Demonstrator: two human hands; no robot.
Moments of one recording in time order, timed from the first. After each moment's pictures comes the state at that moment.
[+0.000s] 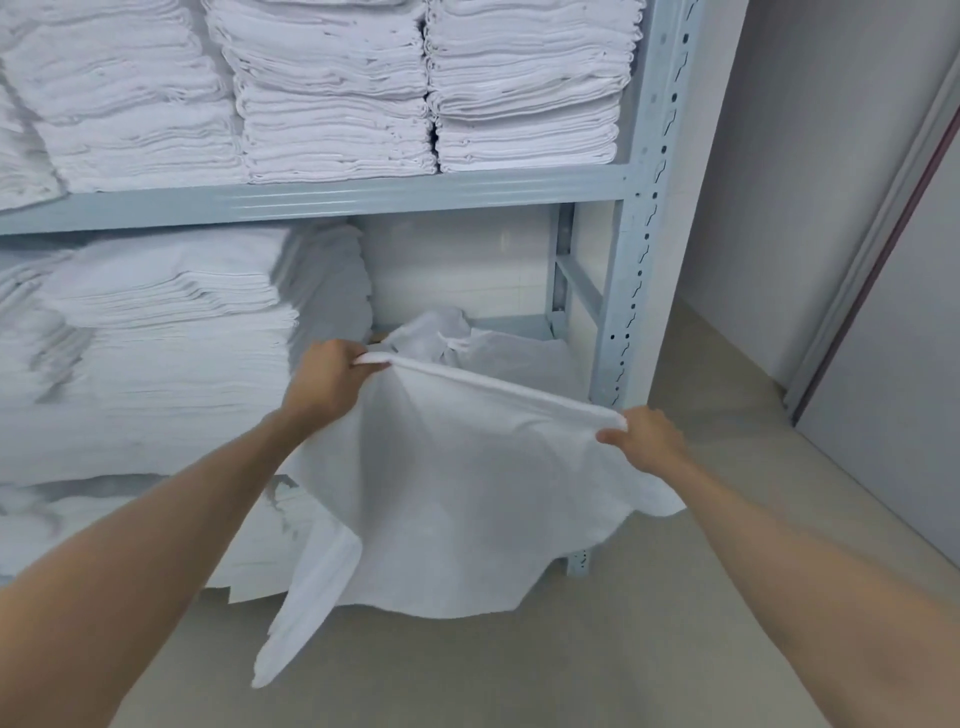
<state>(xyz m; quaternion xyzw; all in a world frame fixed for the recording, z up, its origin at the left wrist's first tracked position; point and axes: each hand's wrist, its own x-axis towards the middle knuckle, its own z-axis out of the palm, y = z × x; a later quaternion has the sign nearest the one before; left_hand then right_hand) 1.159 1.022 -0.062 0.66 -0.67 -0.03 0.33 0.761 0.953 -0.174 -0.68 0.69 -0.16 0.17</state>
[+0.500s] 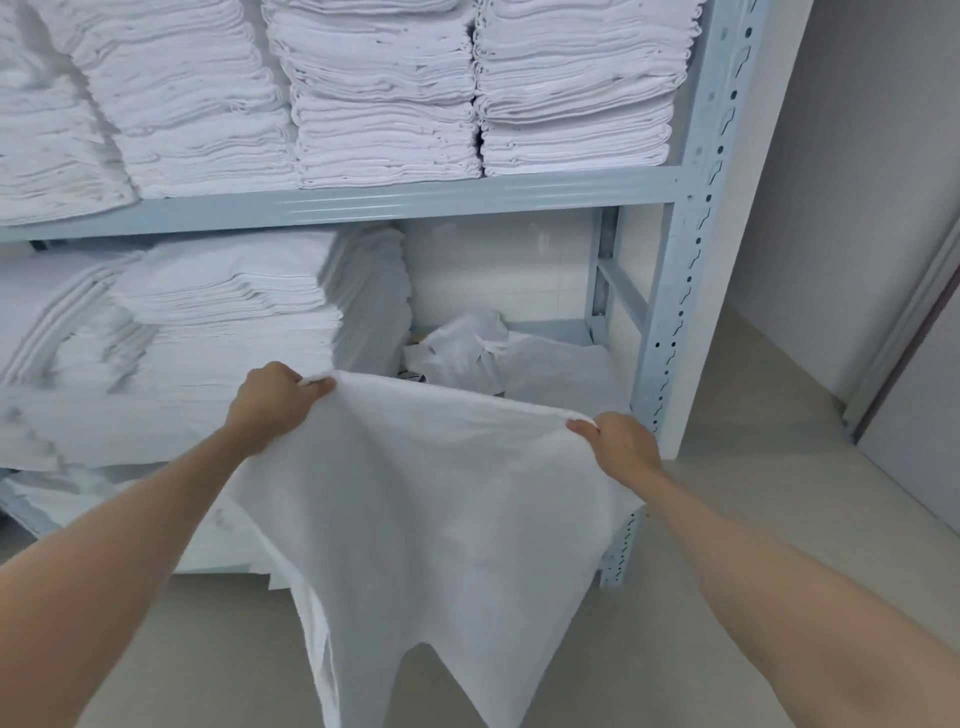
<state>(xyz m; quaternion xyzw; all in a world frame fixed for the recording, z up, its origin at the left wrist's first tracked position) 1.245 1.055 -0.062 0.84 -0.46 -0.09 0.28 0.848 0.947 -0.180 -0.72 0.64 -0.20 0.16</state>
